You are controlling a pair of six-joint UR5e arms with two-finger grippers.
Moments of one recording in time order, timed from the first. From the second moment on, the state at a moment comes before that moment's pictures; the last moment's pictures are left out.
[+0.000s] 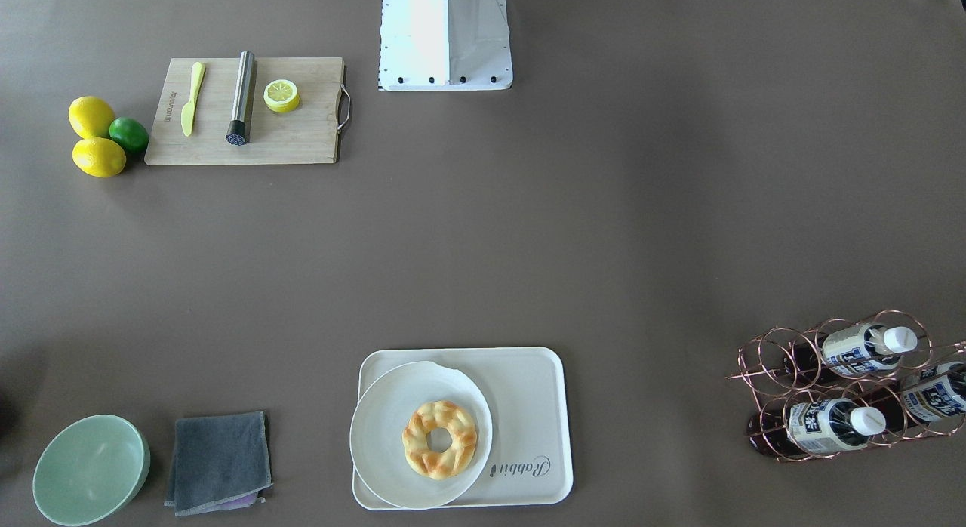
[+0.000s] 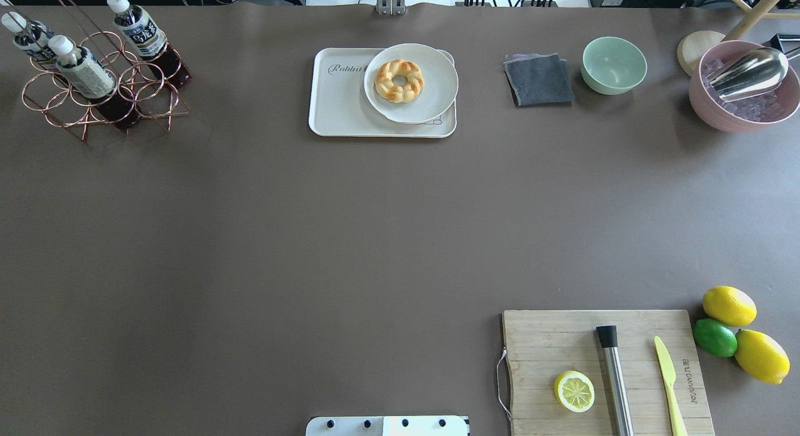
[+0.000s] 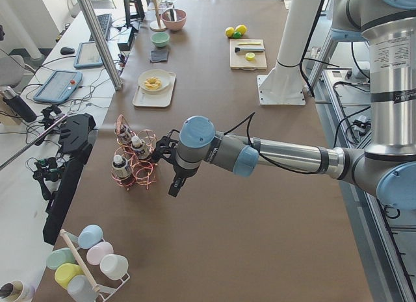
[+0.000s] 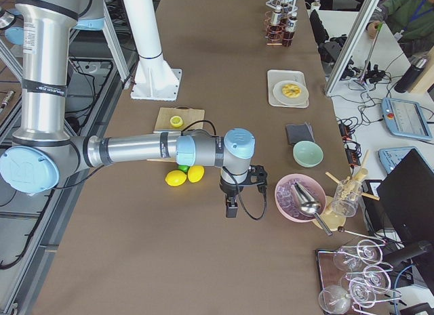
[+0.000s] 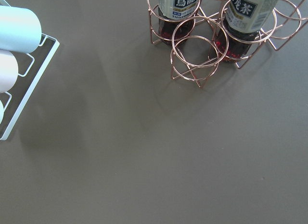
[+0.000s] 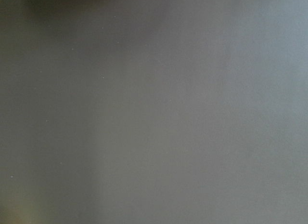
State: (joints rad) left arm -1.58 -1.44 -1.83 -1.84 -2.39 0.06; right arm 1.49 -1.70 1.81 -1.69 2.22 -0.05
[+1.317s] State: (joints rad) left arm -1.16 -1.54 -1.78 -2.47 -1.89 -0.83; right arm 1.49 -1.69 1.81 -1.69 2.22 -0.05
